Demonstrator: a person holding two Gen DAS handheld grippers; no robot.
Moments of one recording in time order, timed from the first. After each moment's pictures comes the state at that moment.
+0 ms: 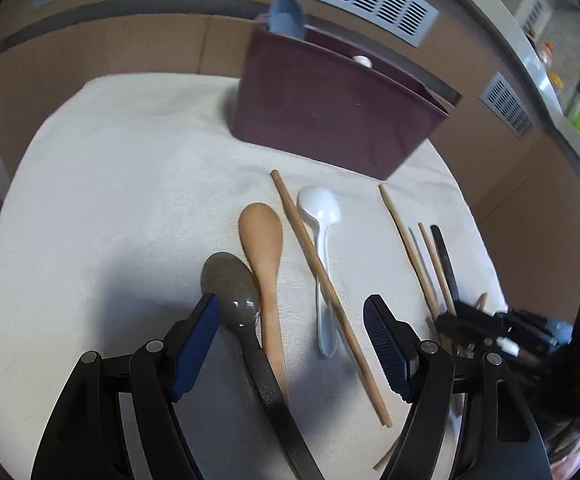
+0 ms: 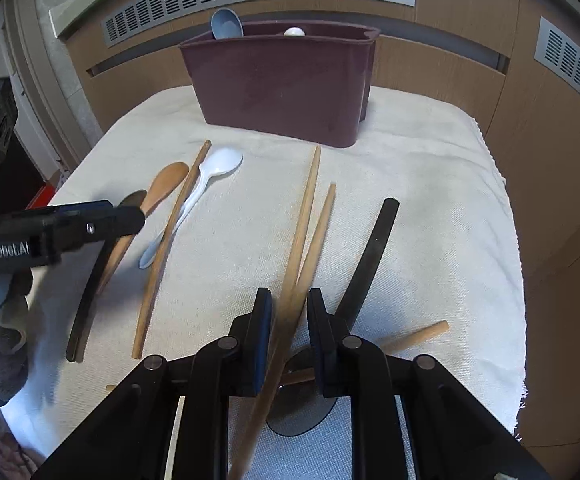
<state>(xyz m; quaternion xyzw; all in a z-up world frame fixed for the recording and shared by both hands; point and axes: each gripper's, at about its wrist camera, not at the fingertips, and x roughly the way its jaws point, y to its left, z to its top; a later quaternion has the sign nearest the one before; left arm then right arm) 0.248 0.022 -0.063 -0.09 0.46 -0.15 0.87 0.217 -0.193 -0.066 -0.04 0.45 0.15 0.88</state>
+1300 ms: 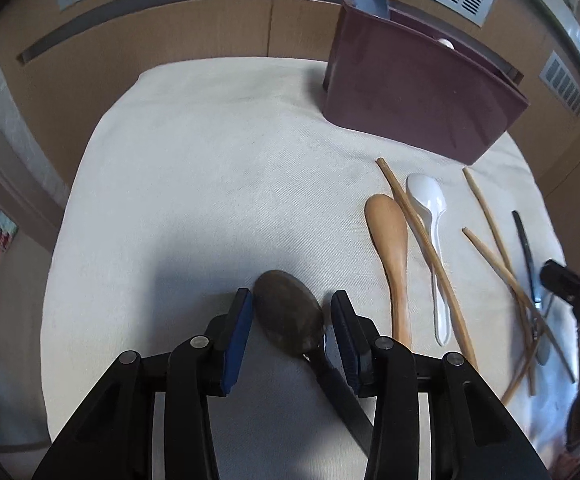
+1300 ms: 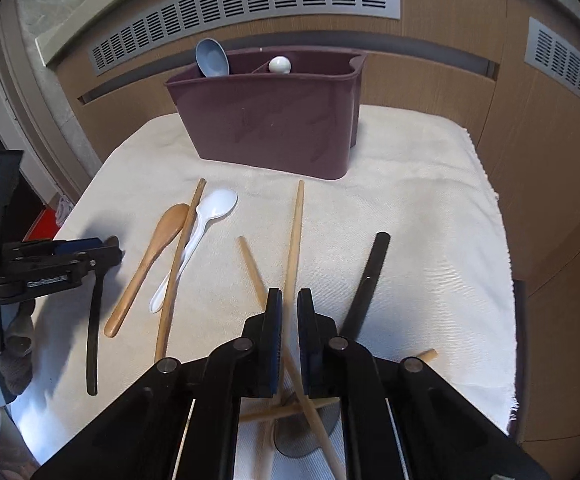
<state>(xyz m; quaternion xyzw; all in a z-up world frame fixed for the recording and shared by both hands) 0.265 0.053 -0.074 -0.02 0.51 -0.05 0.86 0.229 -0.198 -0.048 -0.01 0.44 0.14 0.89</state>
